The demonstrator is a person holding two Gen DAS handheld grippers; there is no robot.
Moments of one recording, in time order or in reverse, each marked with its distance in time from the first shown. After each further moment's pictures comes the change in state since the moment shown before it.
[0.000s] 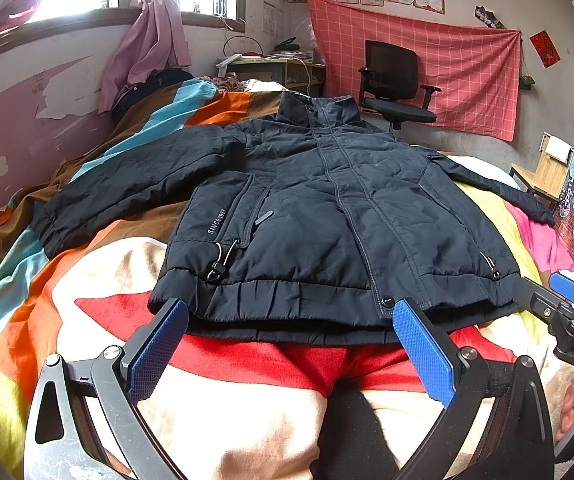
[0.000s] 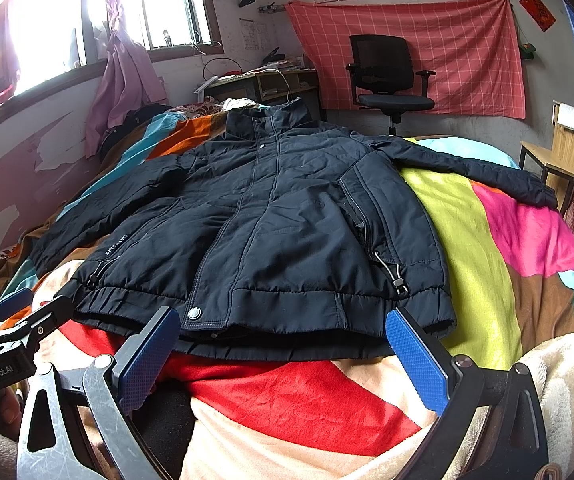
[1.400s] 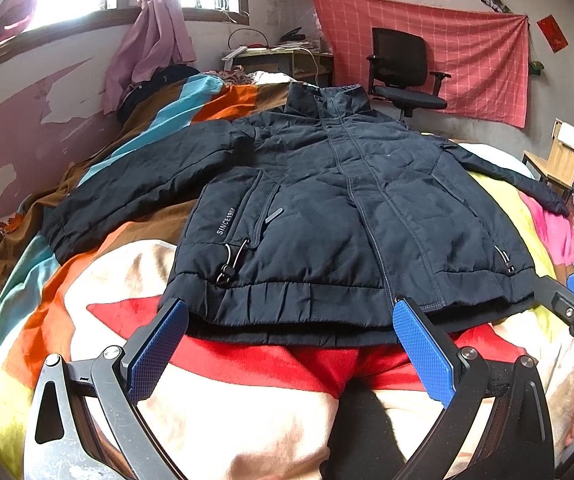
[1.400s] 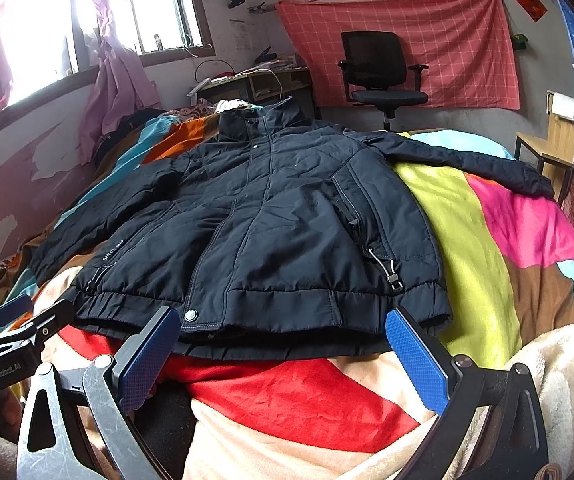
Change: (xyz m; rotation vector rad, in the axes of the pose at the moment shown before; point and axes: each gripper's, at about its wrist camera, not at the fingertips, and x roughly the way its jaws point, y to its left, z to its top) left arm 0.008 -0.004 0.008 0.029 0.047 0.057; right arm -0.002 -0.007 -0.001 0.038 -0.001 -0.002
